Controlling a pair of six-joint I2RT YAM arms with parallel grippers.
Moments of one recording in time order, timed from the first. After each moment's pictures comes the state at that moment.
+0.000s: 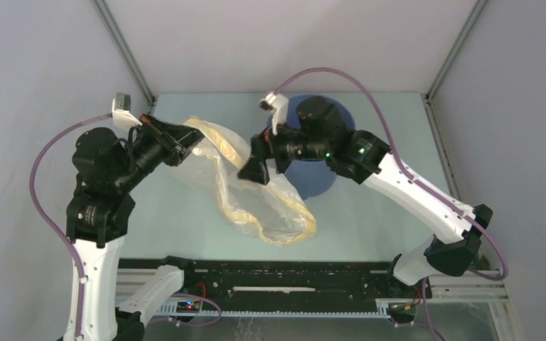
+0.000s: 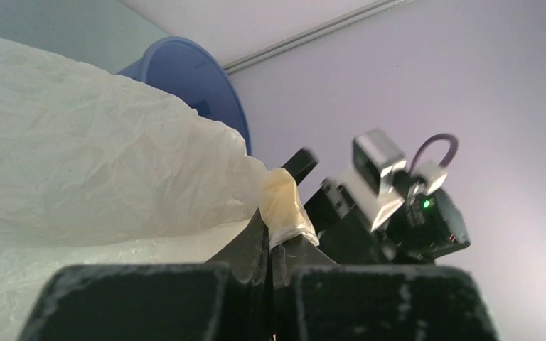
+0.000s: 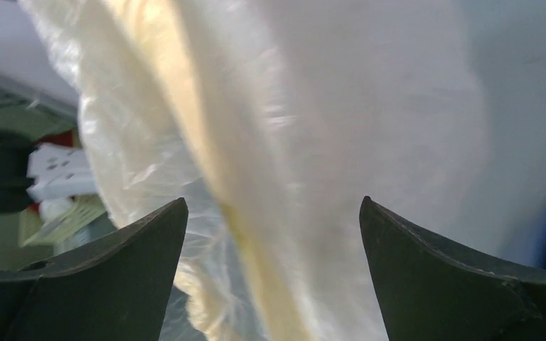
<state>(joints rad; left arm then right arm) -0.17 0.88 1.49 -0.73 0.39 -1.05 0.92 1.49 1.75 -0.61 -0.34 0.31</state>
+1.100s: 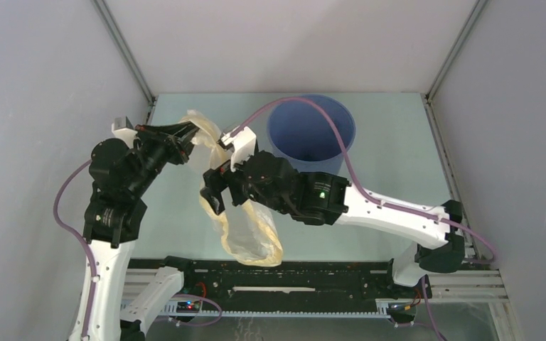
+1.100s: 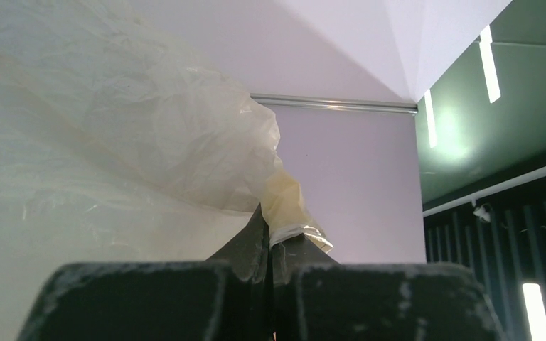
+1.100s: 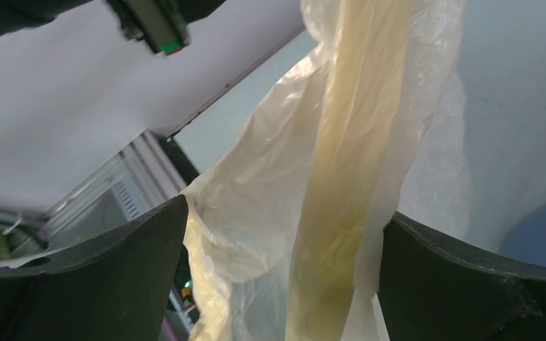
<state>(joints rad) -0.16 0.78 1.26 -0.52 0.23 -1.59 1.34 1.59 1.78 -0.47 0.33 0.36</state>
